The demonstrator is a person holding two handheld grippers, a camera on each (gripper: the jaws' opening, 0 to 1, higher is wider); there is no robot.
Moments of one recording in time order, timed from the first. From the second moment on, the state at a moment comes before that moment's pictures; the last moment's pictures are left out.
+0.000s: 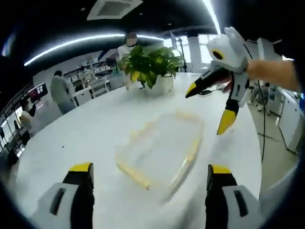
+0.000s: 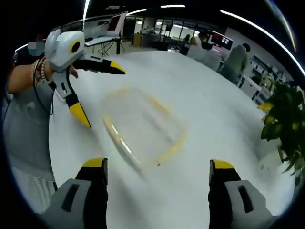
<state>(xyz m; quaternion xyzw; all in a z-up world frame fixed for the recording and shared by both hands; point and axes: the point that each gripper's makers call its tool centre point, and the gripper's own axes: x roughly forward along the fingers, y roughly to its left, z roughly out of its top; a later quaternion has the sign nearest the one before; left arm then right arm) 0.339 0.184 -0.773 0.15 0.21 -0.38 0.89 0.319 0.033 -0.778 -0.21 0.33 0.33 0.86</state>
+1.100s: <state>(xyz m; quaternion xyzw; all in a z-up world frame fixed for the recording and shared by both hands) 0.347 0.207 -0.794 0.22 0.24 -0.37 0.87 0.323 0.095 -0.809 -0.21 0.33 0.34 0.86</state>
